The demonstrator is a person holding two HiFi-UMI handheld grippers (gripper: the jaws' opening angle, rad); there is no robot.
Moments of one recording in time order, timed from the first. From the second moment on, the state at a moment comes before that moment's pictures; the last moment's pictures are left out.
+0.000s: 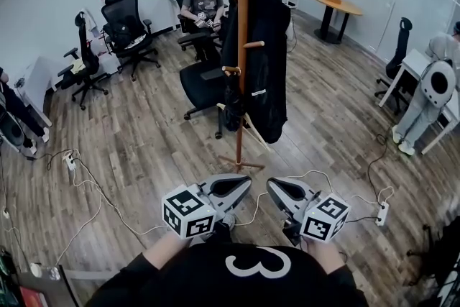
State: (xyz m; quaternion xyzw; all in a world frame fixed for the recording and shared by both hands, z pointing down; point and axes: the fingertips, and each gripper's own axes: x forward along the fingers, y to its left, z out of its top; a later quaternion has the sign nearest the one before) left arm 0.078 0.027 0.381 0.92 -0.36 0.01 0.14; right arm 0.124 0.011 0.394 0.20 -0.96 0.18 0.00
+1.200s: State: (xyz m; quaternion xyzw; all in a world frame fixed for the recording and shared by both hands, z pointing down) left arm -0.004 -0.173 0.389 0.94 -0.31 0.05 0.15; right arm 0.042 -0.182 0.401 0.25 -0.95 0.21 0.00
